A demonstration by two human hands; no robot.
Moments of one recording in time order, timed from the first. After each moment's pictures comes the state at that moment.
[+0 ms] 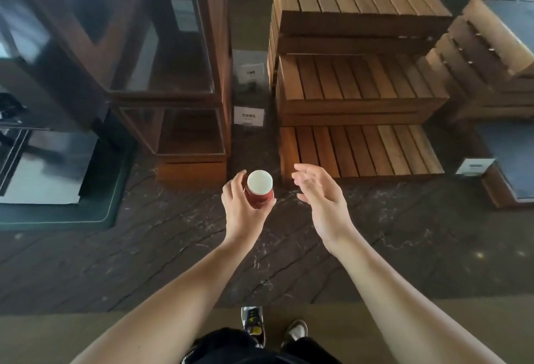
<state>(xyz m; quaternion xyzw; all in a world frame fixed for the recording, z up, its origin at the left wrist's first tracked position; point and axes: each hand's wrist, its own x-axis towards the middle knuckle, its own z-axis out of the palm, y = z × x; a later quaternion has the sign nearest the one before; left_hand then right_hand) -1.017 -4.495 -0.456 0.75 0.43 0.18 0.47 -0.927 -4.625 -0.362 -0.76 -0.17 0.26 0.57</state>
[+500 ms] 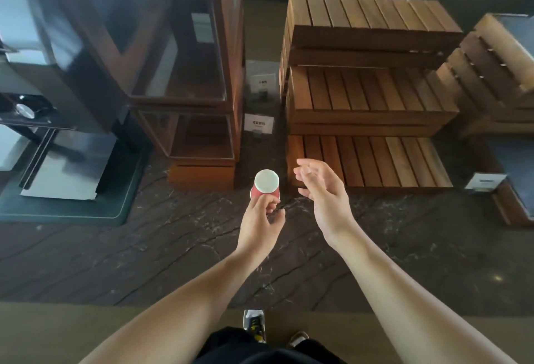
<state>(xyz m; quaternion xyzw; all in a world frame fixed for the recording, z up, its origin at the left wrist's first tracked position) -1.025 -4.516 -0.439 0.77 0.36 0.14 0.50 -0.916 -4.612 -0.345 -0.74 -0.20 0.25 0.60</state>
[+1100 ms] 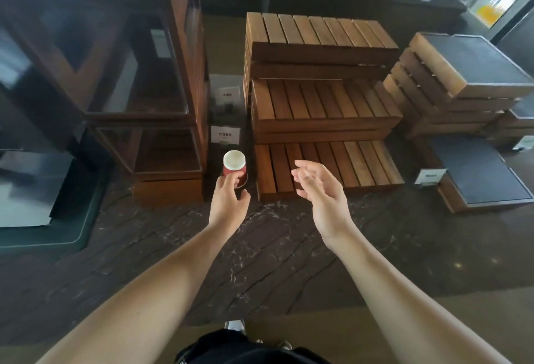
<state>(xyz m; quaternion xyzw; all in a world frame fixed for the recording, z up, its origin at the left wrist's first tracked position) -0.976 -4.473 -0.427 0.79 0.35 0.13 0.48 -0.898 -4.655 -0.317 -0.74 -0.18 0.20 0.61</state>
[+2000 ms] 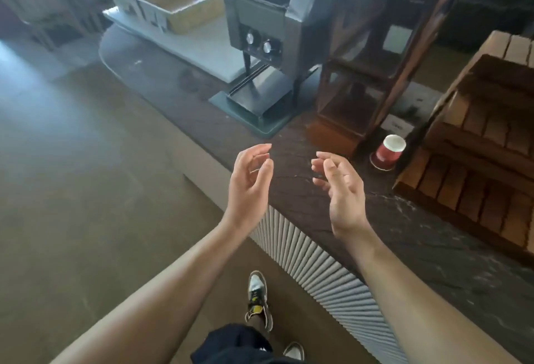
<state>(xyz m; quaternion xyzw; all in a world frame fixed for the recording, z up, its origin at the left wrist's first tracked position) -1.242 -4.585 -0.319 0.56 0.44 0.55 0.45 -1.075 -4.629 -0.316 -0.58 -0.41 0.38 0.59</state>
